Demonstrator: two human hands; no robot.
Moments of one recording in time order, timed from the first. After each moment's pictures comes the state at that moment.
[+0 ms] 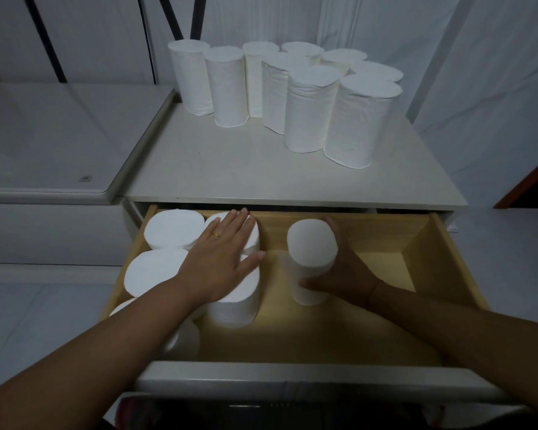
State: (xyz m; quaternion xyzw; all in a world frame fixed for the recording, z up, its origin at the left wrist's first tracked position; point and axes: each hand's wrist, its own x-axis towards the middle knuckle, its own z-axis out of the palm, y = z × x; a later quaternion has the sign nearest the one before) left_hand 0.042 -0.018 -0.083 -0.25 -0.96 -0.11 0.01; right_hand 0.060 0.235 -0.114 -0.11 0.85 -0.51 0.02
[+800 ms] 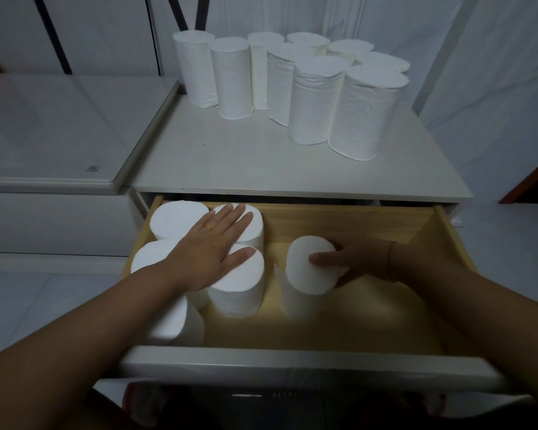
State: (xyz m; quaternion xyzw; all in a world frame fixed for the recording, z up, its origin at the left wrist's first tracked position) left_hand 0.044 -0.043 -0.070 -0.29 -0.95 -0.07 -0.02; right_hand 0.053 0.242 -0.066 0.01 0.80 -0.49 0.35
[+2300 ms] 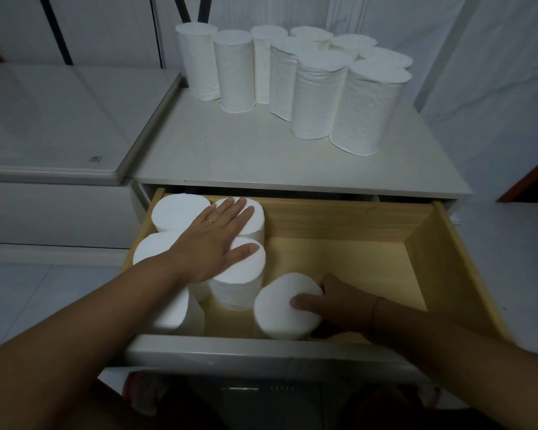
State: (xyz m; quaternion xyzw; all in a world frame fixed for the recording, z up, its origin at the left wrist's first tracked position) left_hand 0.045 -0.043 -0.072 -0.28 -0.96 -0.07 -0.04; right_hand 0.124 0.198 -0.080 0.13 0.75 -0.52 0.39
